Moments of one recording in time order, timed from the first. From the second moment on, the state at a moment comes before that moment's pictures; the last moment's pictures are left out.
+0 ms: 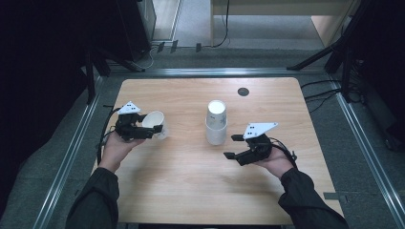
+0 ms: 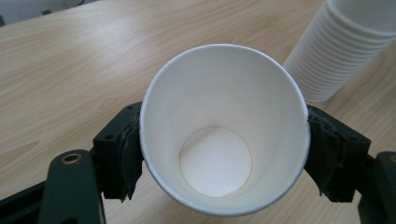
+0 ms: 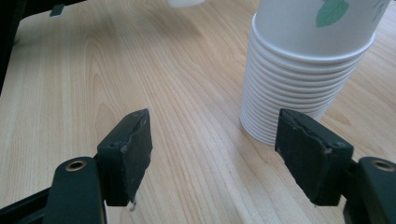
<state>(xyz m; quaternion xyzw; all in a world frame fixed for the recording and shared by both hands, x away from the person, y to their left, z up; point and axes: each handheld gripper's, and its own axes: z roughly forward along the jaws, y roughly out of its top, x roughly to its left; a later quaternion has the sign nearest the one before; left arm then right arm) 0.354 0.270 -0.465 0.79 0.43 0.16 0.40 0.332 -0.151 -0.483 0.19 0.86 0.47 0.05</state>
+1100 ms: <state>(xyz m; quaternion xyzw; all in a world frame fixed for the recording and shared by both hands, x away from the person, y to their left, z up) 0.377 0.263 -0.493 0.80 0.45 0.19 0.34 0.332 -0.154 -0.487 0.20 0.86 0.46 0.05</state>
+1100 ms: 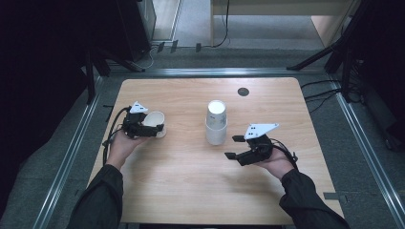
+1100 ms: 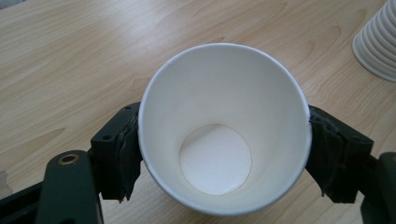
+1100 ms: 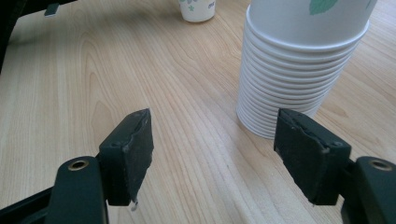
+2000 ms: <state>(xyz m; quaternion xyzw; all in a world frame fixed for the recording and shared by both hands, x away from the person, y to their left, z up) 0.379 0.262 -0.495 0.80 0.46 0.16 0.35 0.332 -0.153 -0.487 0.20 0.86 0.46 0.05</state>
